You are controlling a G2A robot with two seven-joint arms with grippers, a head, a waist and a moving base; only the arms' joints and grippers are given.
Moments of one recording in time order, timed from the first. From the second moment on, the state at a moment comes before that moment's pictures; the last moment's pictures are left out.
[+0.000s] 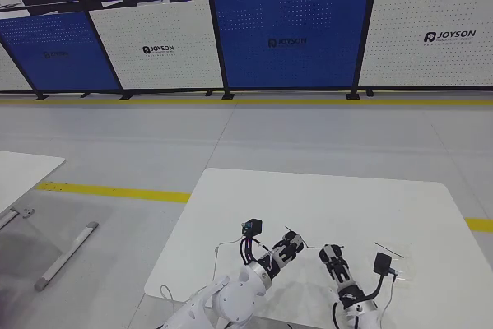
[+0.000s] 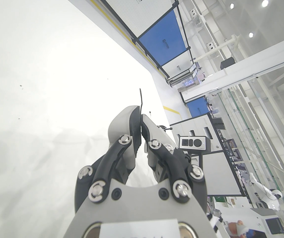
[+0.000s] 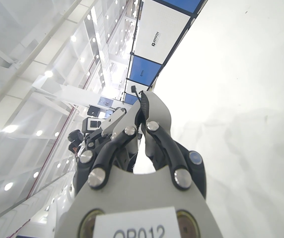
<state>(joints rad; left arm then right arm) 1.44 -1.21 -0.93 -1.72 0.19 0.12 -0.01 -1.60 -1.25 1.07 -1.64 -0.09 -0.16 -0.08</state>
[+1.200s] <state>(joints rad) 1.45 -1.23 -0.95 -1.69 -0.01 -0.02 -0.05 -1.61 -1.26 1.10 -1.64 -0.07 -0.23 -0.03</state>
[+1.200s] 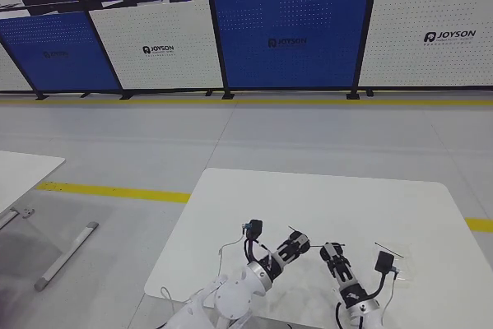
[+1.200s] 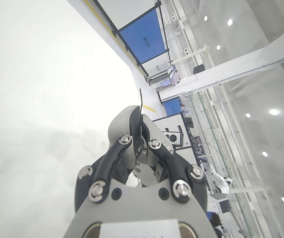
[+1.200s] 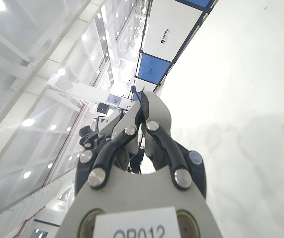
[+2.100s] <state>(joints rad) 1.41 -1.24 -0.97 -1.64 -0.15 0.04 -0.07 -1.62 -1.27 1.11 -1.65 -0.08 -0.21 -0.04</state>
